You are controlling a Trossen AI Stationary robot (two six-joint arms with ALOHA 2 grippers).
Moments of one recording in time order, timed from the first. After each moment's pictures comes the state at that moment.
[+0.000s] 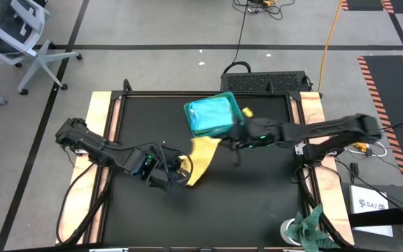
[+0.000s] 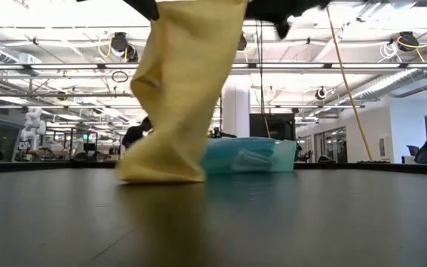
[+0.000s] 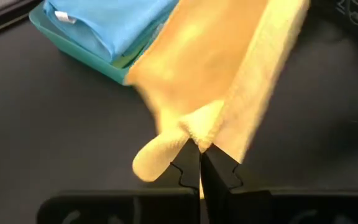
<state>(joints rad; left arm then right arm) -0.42 1.62 1.55 -1.11 -0.61 -1.18 0.02 1.25 0.89 0.04 0.06 0.06</state>
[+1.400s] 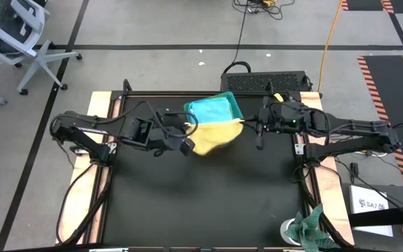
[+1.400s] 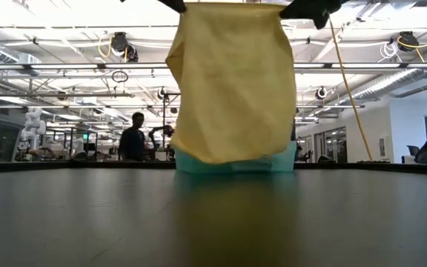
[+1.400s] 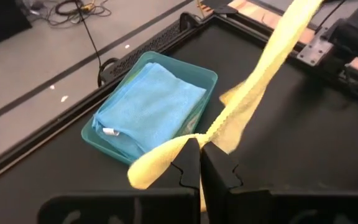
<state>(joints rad) -0.16 1.52 1.60 -0.98 -0.66 -0.69 -0.13 0.92 0.89 -0.34 0.14 -0.05</state>
